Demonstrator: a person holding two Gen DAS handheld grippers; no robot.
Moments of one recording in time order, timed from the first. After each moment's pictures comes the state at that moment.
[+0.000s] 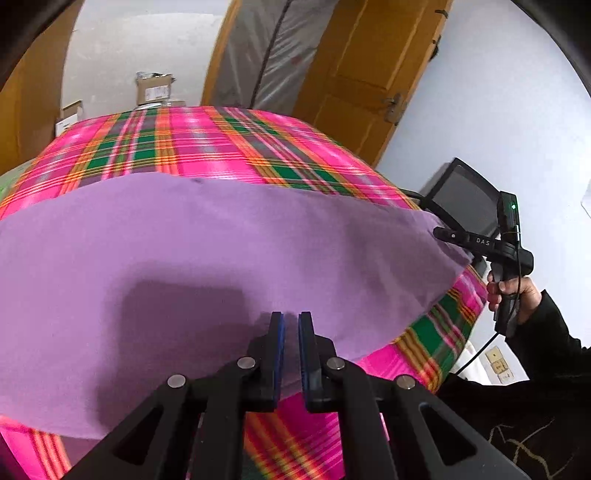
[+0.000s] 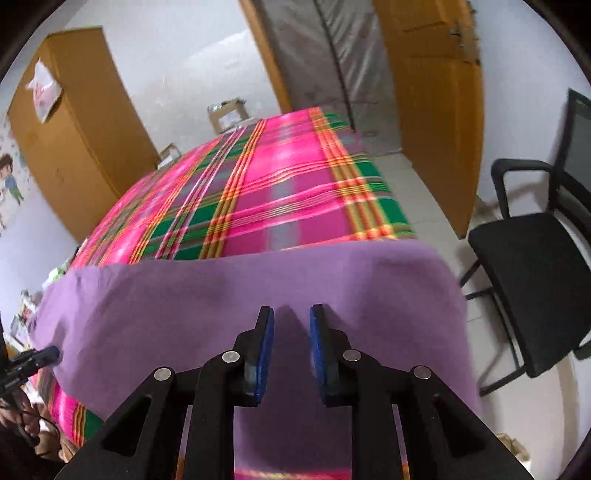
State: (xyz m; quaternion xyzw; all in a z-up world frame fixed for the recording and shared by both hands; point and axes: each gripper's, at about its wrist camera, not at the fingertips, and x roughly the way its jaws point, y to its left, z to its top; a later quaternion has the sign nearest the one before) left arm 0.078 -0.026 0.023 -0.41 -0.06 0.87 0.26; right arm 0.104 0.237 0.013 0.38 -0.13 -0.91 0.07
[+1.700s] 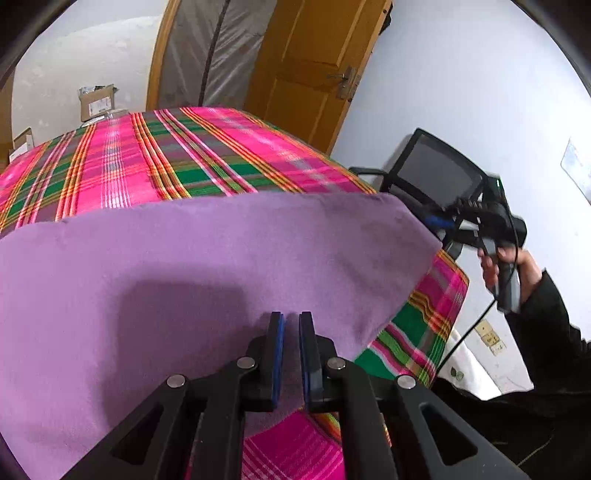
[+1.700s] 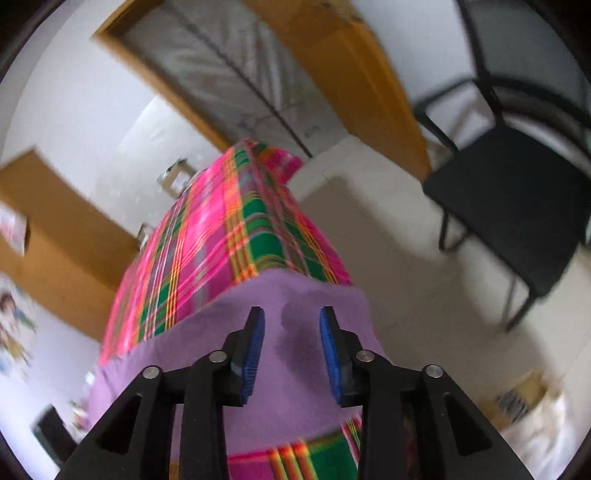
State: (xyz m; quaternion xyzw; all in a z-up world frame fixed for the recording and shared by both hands) left arm 0.052 0.063 0.023 -0.40 -0.02 0.86 0.32; right arm 0.120 0.370 0.006 0.37 -0.36 -0.86 0.01
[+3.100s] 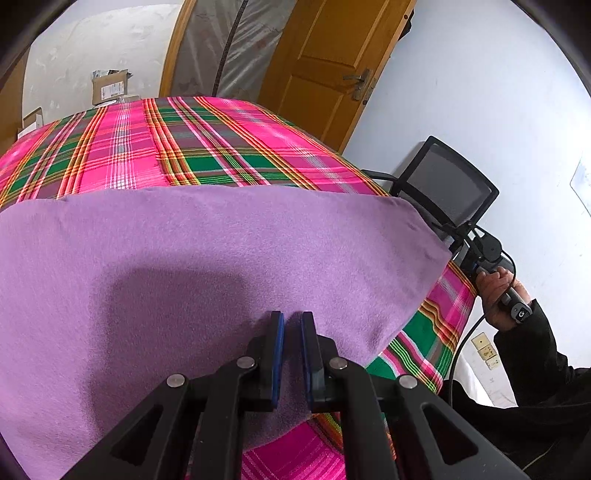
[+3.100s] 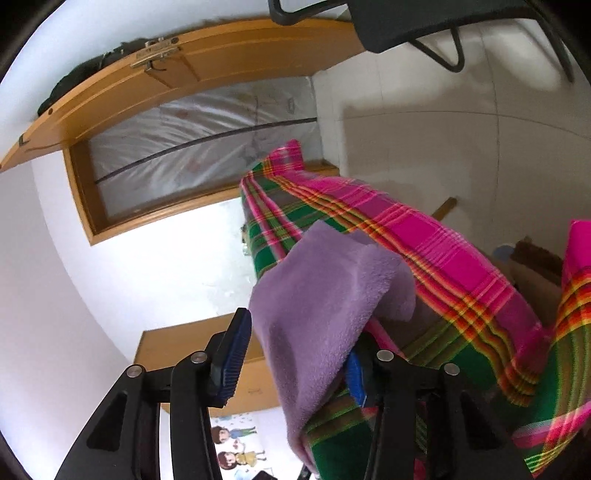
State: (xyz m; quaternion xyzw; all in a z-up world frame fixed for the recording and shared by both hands) left arm 0.046 0.060 0.011 -0.42 -0.04 0.85 0.31; right arm 0.154 0.415 -0.105 0.27 -0.74 -0.61 0.10
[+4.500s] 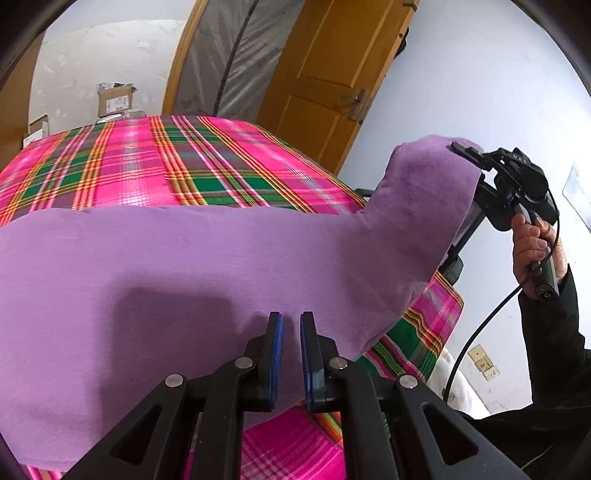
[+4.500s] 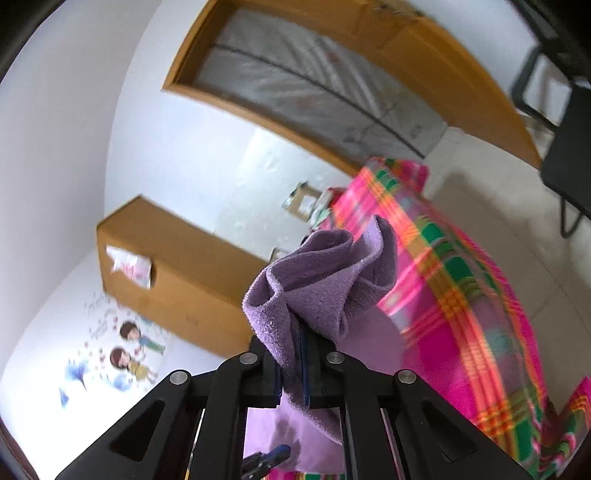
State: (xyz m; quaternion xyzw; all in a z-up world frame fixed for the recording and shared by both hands) left arm 0.066 0.044 0.029 -0.38 -0.06 0.87 0.30; right arm 0.139 0.308 0.119 0.25 -0.45 -0.83 0.23
